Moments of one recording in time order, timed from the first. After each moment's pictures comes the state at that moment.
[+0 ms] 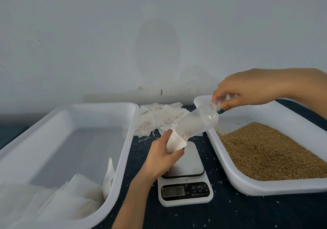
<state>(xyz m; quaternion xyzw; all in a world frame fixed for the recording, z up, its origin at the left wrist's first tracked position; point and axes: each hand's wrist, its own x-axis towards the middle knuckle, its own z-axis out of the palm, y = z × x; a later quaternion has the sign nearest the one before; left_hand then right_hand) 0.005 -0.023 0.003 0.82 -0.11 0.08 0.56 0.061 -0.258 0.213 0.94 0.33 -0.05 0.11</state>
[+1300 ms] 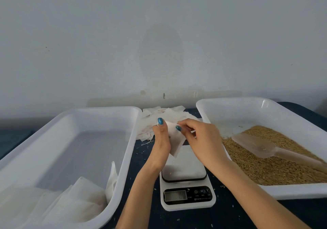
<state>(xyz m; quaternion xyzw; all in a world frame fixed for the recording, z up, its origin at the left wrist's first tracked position) 0.012 -0.037 0.047 0.71 -0.01 0.14 0.69 0.021 -0.168 0.062 0.87 0.20 0.24 -0.37</state>
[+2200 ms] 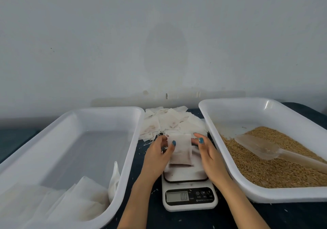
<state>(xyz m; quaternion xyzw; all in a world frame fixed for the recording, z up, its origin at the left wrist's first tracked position) 0.024 -0.009 -0.015 0.84 -0.01 0.12 0.52 0.038 -0.191 -0.028 0.80 0.13 0.09 -0.58</state>
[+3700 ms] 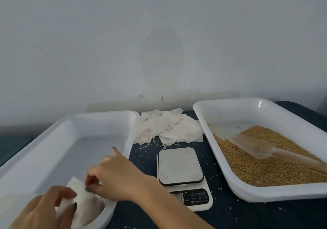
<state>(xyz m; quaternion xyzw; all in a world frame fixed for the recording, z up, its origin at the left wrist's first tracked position) -0.156 0.110 0.011 0.89 0.19 0.28 0.29 -0.030 -0.016 0.057 0.83 0.51 0.04 -0.19</state>
